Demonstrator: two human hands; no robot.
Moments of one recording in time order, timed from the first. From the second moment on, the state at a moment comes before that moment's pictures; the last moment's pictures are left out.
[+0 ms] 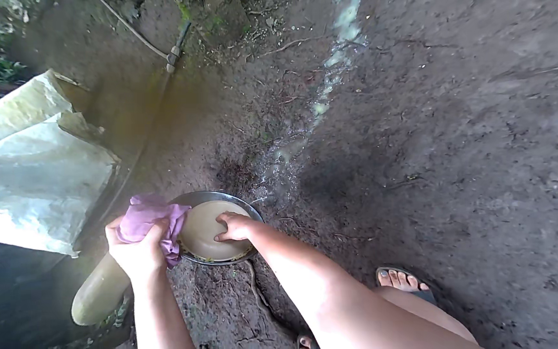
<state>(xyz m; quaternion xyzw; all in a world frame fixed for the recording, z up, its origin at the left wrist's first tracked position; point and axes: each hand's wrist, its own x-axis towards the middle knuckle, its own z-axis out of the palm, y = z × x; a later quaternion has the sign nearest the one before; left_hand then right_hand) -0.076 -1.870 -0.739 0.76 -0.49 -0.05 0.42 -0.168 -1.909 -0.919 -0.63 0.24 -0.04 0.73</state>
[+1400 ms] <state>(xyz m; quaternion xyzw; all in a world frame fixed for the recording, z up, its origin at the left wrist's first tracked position) -0.077 -1.875 -0.731 0.77 -0.49 -0.07 0.40 -0.167 -1.906 -0.916 -0.62 0.23 -0.05 0.75</state>
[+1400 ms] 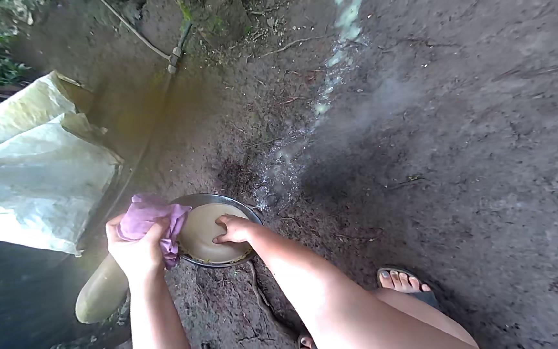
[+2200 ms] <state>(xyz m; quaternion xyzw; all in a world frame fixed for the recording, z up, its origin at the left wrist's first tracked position) -0.080 -1.883 -0.732 0.78 -0.50 -0.06 0.37 -0.167 -1.908 -0.918 -0.61 0.23 -0.06 0.76</state>
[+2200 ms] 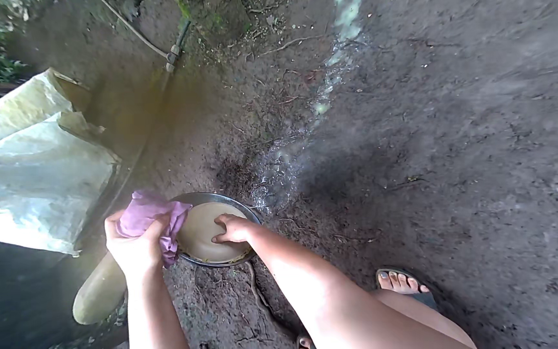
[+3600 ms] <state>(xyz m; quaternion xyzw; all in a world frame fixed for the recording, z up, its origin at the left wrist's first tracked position) -0.084 -1.887 -0.726 0.78 -0.51 -0.07 0.37 -0.169 -1.907 -0.914 -0.60 0.23 -0.07 0.76</state>
